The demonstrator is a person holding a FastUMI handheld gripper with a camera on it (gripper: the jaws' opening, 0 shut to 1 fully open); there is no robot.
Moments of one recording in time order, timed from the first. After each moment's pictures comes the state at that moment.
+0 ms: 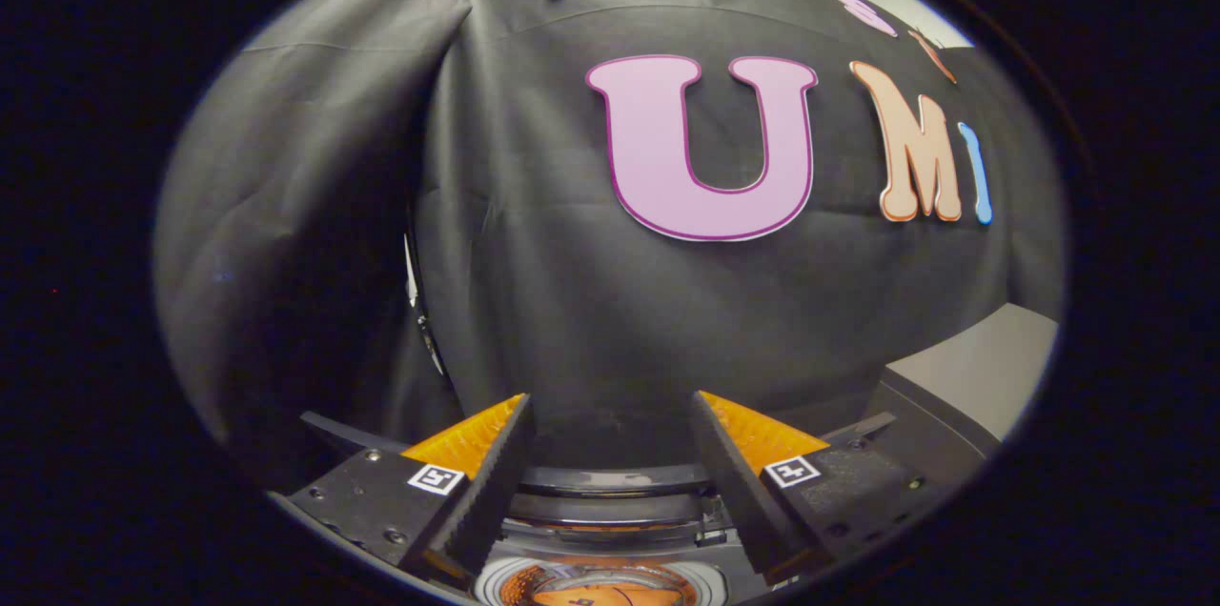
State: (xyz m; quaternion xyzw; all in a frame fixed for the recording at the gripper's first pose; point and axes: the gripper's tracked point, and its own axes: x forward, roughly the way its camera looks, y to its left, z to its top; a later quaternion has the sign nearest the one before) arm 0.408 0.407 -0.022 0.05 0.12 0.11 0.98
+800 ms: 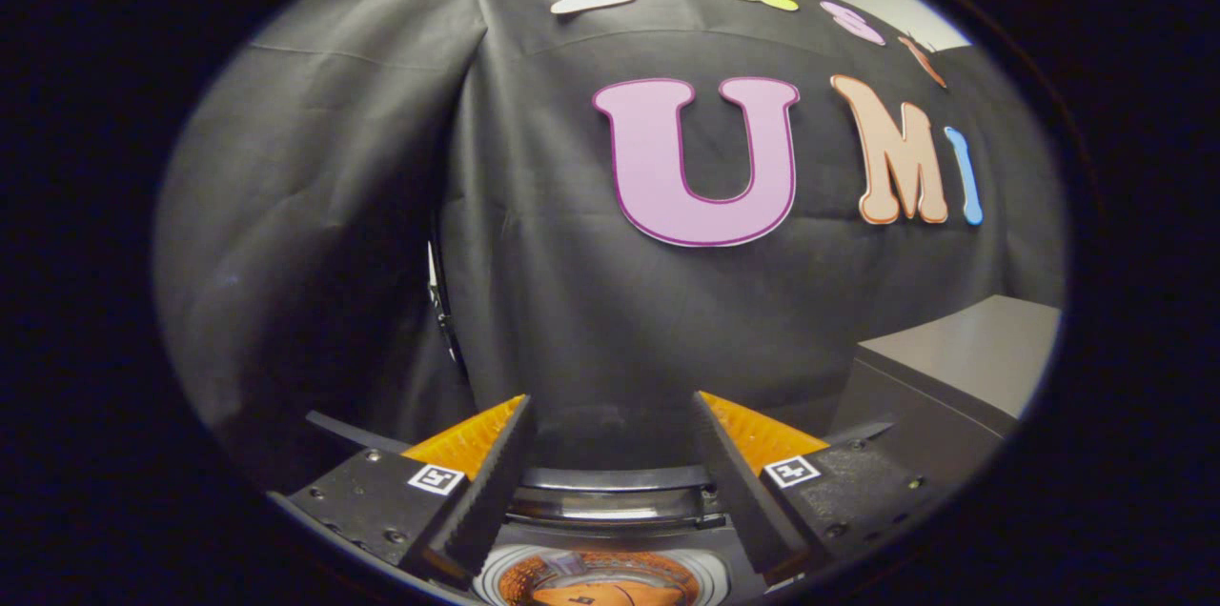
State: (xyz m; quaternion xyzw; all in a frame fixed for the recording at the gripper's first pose) arm 0.363 0.398 -0.026 0.05 0.09 0.12 0.99
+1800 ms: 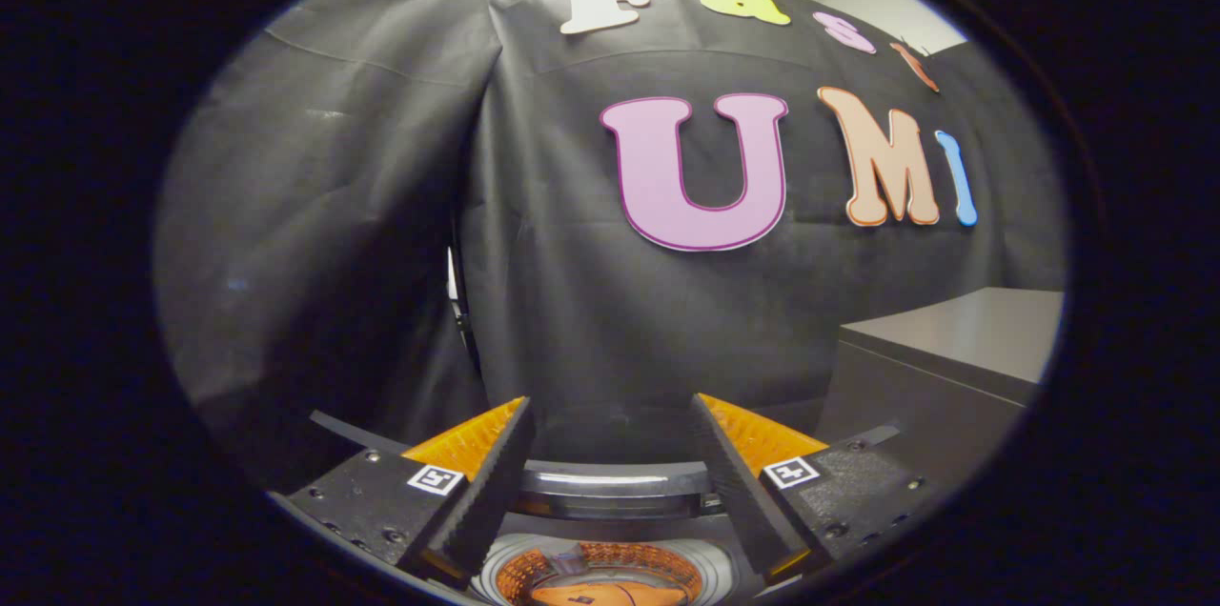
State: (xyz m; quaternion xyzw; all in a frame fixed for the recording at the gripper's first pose) arm 0.329 0.388 -0.039 0.06 0.07 0.13 0.99
